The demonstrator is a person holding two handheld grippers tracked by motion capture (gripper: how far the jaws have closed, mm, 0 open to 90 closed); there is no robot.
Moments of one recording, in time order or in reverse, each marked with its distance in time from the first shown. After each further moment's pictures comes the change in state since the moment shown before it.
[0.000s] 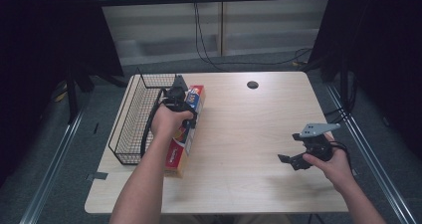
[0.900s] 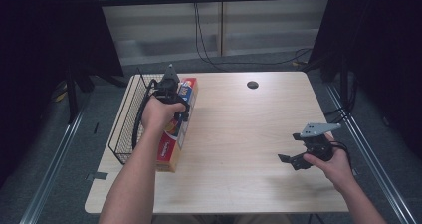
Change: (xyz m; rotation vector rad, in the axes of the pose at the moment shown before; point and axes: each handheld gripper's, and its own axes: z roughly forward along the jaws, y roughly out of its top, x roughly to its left) left arm 0.013 0.005 -0.032 -0.024 0.027 -0.017; right arm 0.000 0.000 -0.002 -0.003 -0.003 0.004
